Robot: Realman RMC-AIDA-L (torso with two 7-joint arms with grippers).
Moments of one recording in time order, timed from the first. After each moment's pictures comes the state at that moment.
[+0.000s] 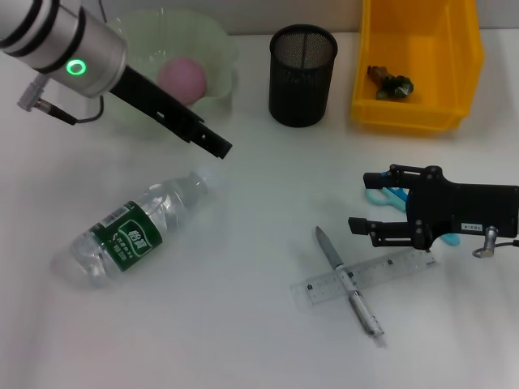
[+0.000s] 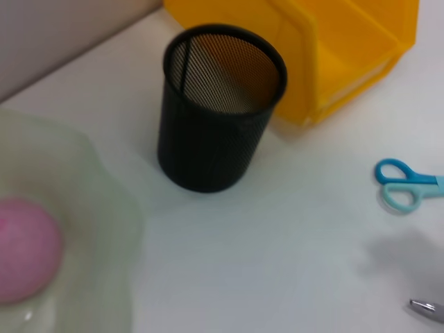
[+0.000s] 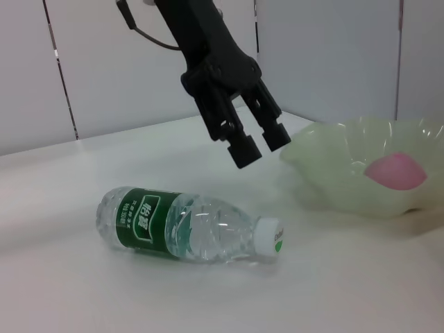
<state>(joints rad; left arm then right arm) -0.83 -2.07 1.12 1.15 2.54 1.56 -2.44 0.47 2.02 -0.95 -0.53 -1.82 -1.42 1.11</state>
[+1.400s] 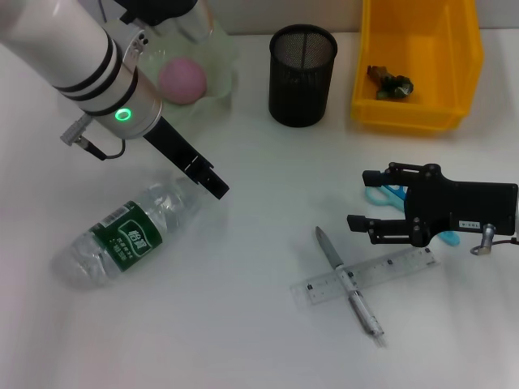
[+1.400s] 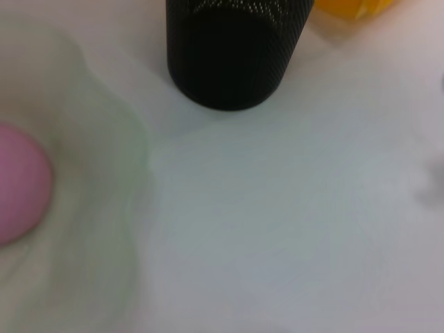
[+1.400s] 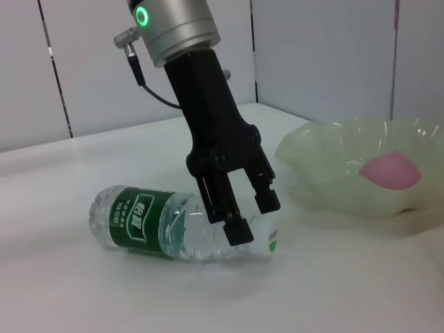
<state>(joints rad) -0.91 -2.08 1.31 0.88 2.62 1.36 -2.50 0.47 2.02 -0.95 -0.53 -1.82 -1.40 1.11</state>
